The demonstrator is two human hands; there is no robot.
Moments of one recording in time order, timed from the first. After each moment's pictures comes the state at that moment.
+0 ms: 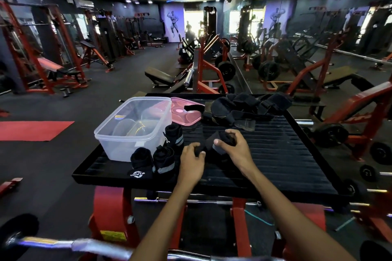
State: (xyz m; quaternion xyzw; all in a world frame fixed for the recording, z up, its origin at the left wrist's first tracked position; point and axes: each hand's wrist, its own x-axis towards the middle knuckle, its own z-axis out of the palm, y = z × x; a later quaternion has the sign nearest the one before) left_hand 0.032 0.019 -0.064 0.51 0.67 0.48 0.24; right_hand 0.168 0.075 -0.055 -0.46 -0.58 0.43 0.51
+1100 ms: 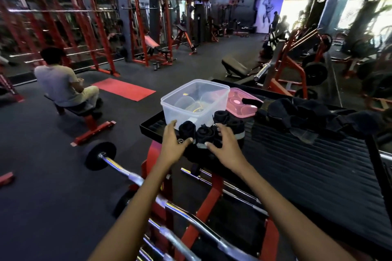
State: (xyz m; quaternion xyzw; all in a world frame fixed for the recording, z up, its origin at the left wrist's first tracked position) left_hand -0.067 -0.071 -0.050 0.41 0.77 0.49 0.05; right_hand 0.083 0.029 -0.049 -0.27 -0.84 0.35 0.32
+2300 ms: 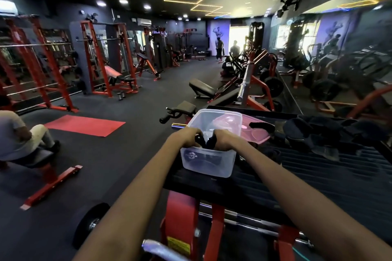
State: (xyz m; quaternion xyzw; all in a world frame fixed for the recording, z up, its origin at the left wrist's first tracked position) left_hand -0.233 0.041 0.038 0.66 0.74 0.03 0.12; right_hand -0.087 0.085 0.038 -0.45 -0.88 0.14 0.00
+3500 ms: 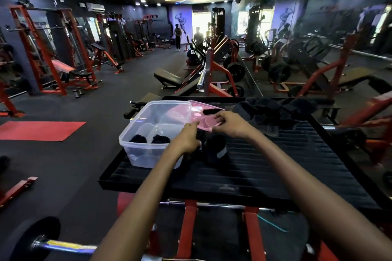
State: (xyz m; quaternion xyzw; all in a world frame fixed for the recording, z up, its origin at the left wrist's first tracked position) left_hand -0.067 0.051 0.024 0.68 0.68 0.21 0.17; right_hand 0.089 0.105 0.046 -0.49 -0.80 0.28 0.23
